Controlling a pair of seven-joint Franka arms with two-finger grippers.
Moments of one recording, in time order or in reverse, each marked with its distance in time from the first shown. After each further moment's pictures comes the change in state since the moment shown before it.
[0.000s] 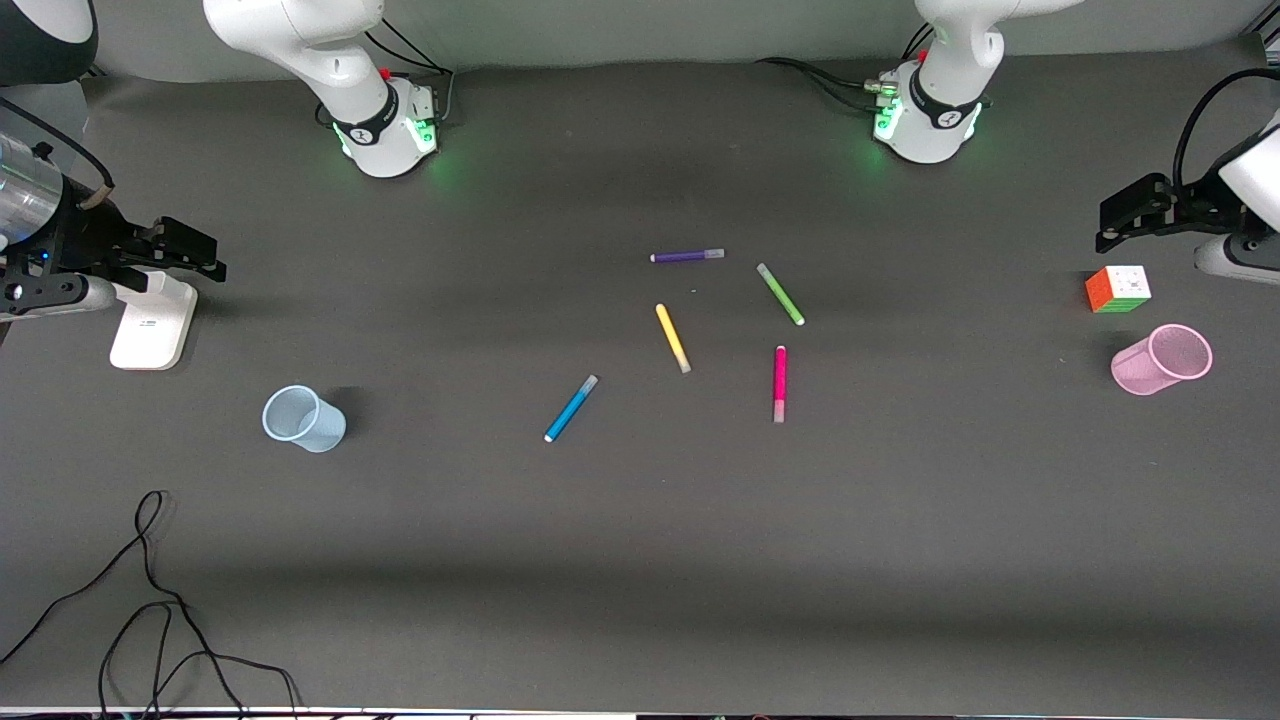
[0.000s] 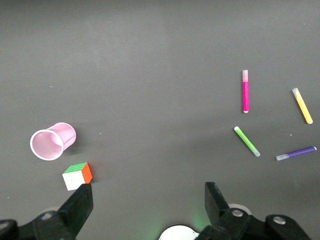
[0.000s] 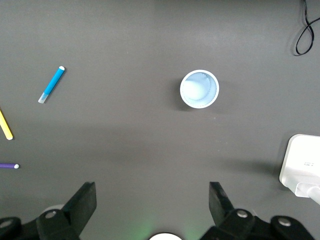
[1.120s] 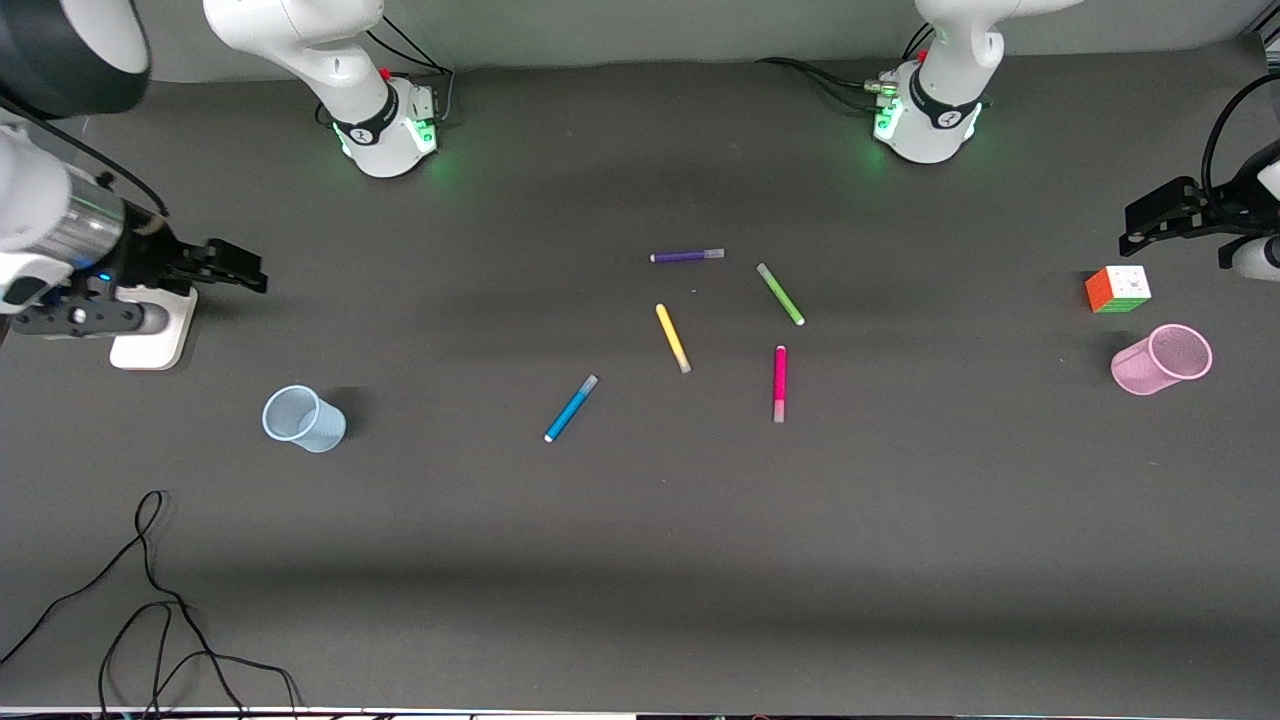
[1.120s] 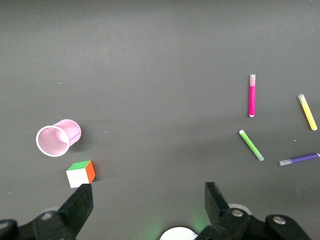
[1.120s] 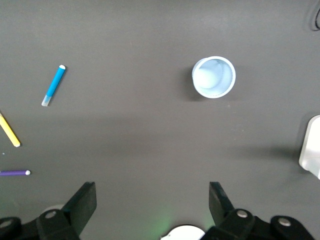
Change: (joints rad) left arm 0.003 0.000 0.037 0.000 -0.001 0.006 0.000; right arm 0.015 0.085 0.072 0.033 0.016 -0.020 0.175
